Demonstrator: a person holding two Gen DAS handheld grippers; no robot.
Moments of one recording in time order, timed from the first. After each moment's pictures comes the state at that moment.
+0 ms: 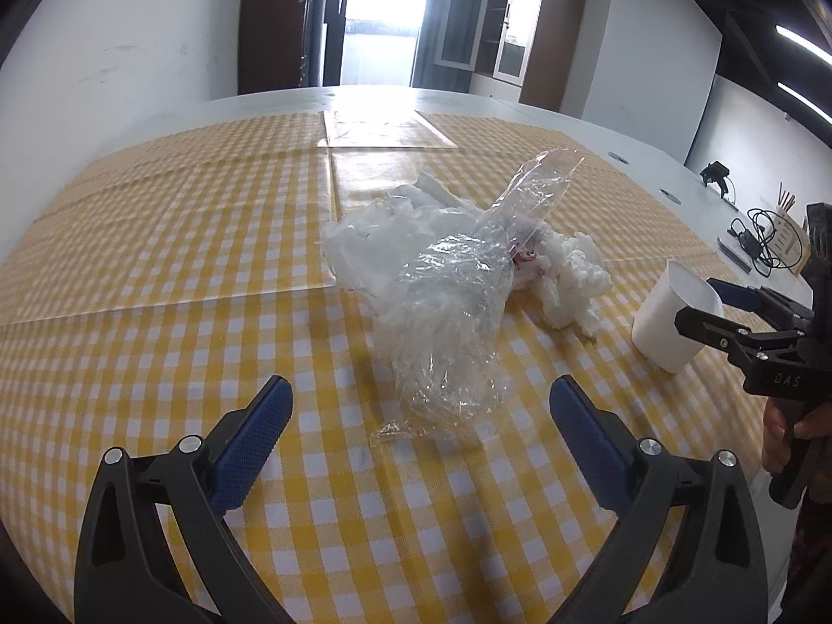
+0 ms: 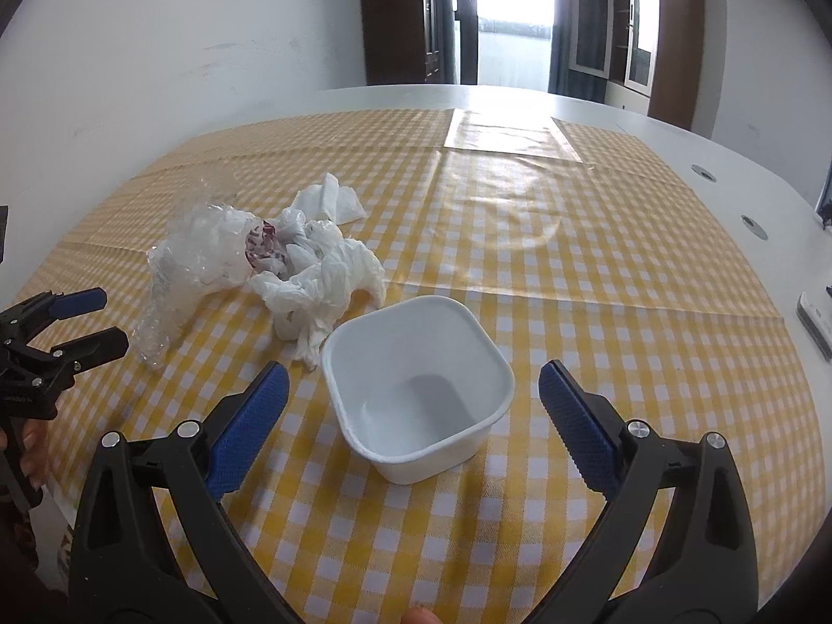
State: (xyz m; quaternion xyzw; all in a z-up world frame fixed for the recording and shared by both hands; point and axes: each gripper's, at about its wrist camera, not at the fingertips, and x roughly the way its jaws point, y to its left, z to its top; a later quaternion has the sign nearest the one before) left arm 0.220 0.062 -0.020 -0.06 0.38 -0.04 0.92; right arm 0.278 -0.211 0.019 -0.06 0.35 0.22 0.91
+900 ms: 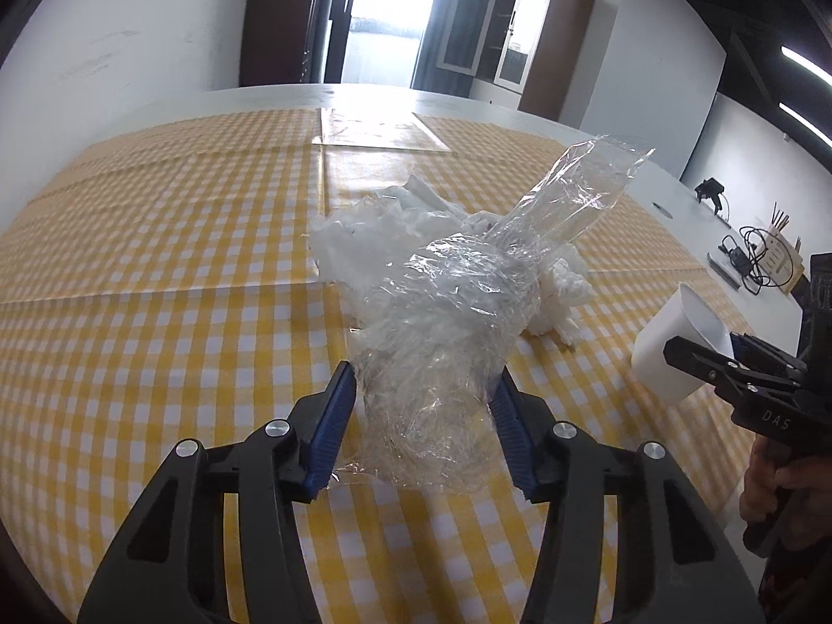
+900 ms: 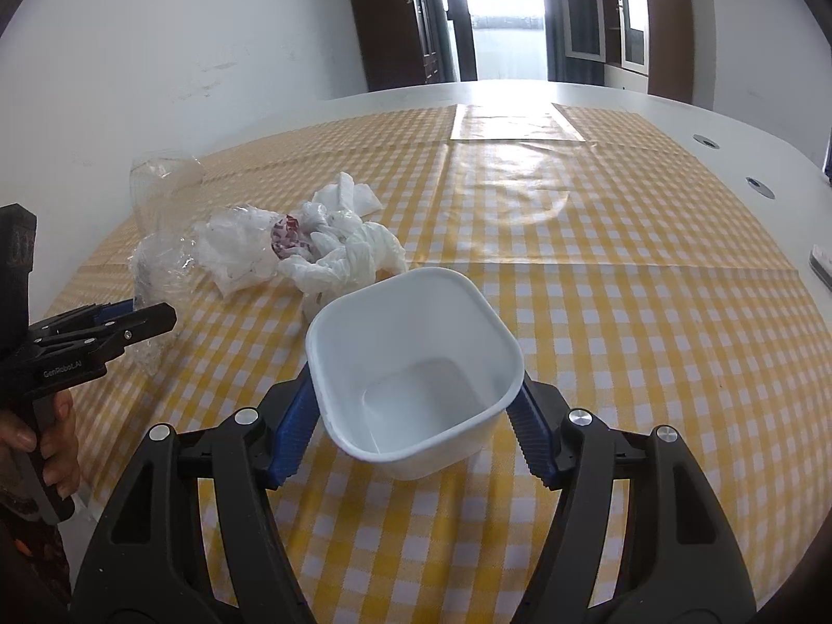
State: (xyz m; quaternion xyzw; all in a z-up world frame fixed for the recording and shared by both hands) left arm 0.205 0.059 -0.017 -0.09 0.37 -0.04 0.92; right arm 0.247 -0.216 0.014 -0.01 0.34 0.23 0.91
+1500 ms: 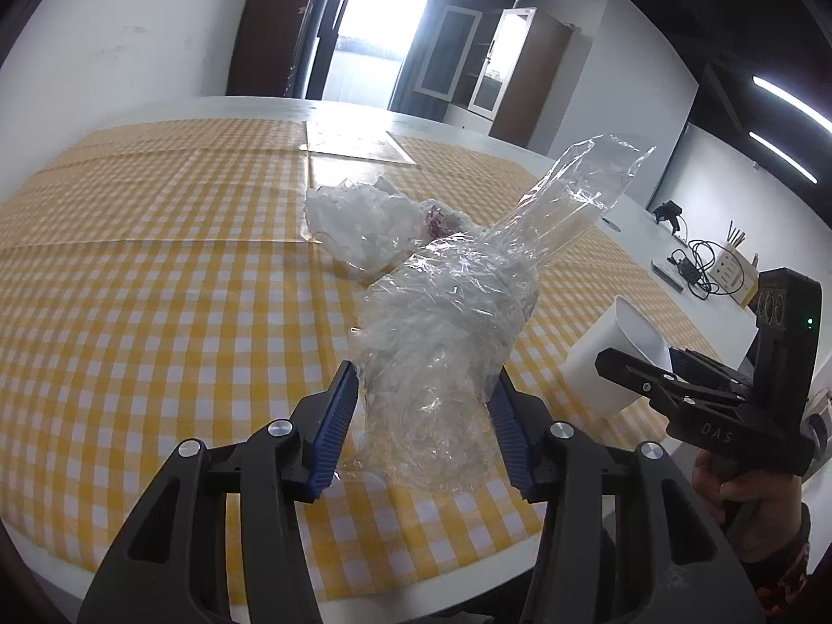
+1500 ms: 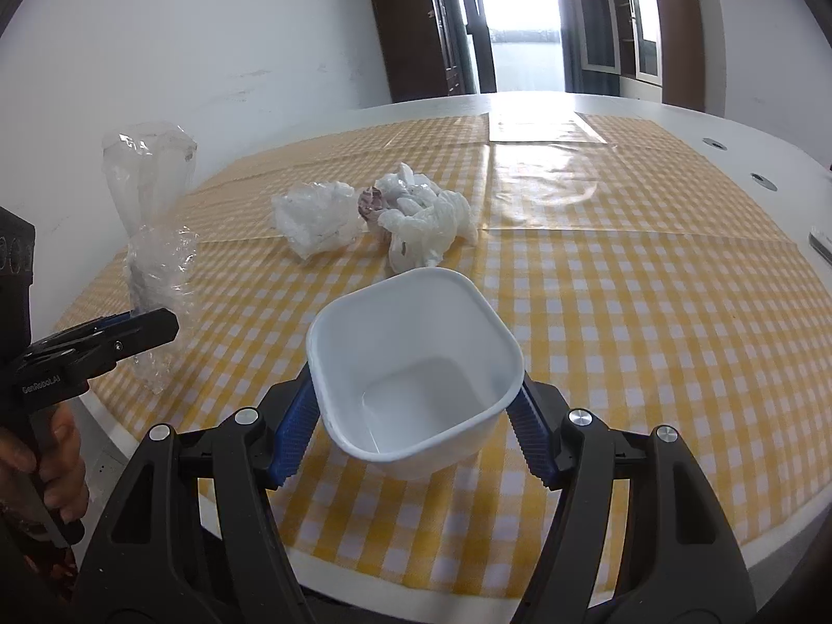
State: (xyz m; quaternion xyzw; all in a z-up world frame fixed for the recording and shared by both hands) left arm 0.123 0.056 -0.013 -0.12 0.33 -0.08 0.93; right arm 0.169 -0.207 0.010 0.00 0.32 0.26 0.91
